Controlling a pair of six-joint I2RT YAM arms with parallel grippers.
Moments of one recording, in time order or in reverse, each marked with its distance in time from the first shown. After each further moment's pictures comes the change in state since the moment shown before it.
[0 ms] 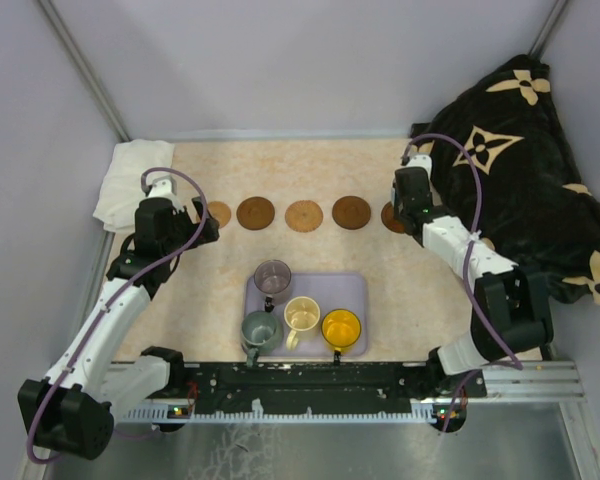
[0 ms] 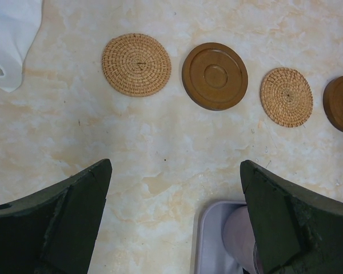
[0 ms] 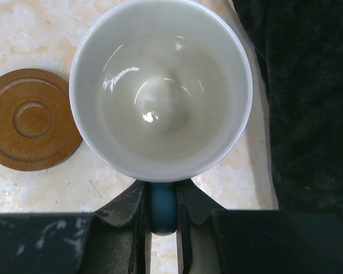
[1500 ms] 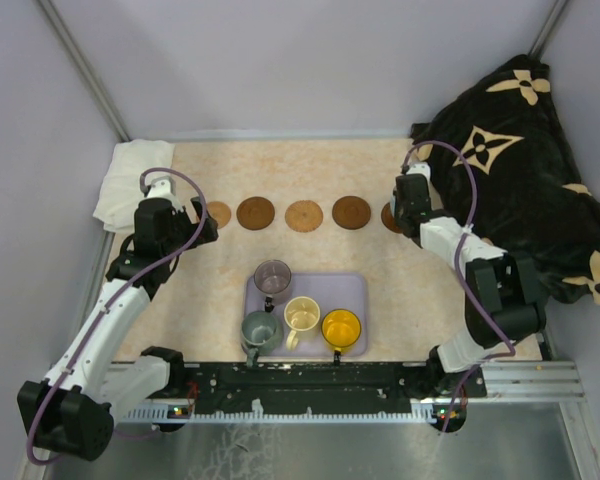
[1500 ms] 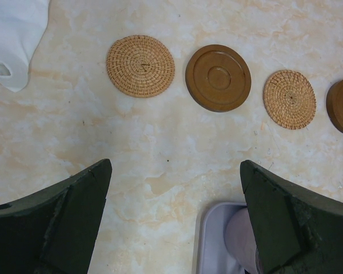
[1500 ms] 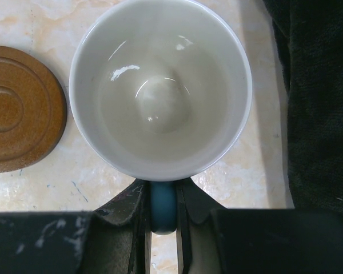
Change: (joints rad) left arm 0.000 -0.006 0.000 -0.005 -0.018 0.002; right arm -0.048 0.079 -0.051 0.081 -0.049 -0.006
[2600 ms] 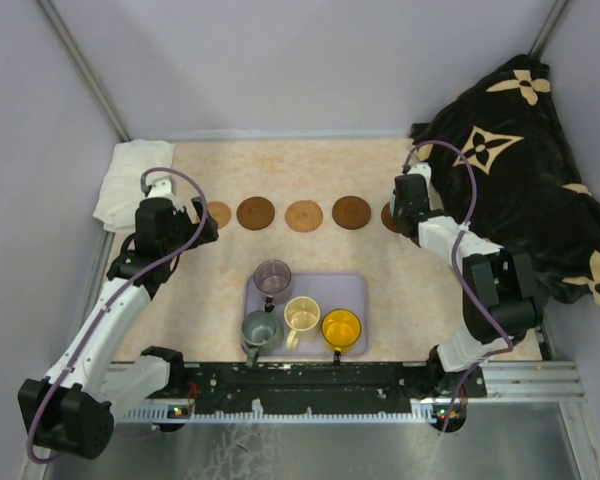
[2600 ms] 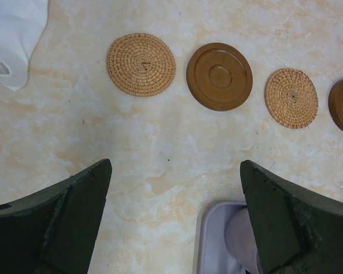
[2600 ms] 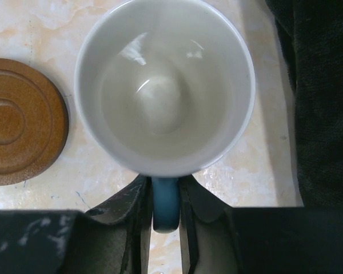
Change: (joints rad) left arm 0.000 0.008 0.000 0.000 0.000 0.000; right arm -0.002 0.033 0.000 0.031 0.006 0.043
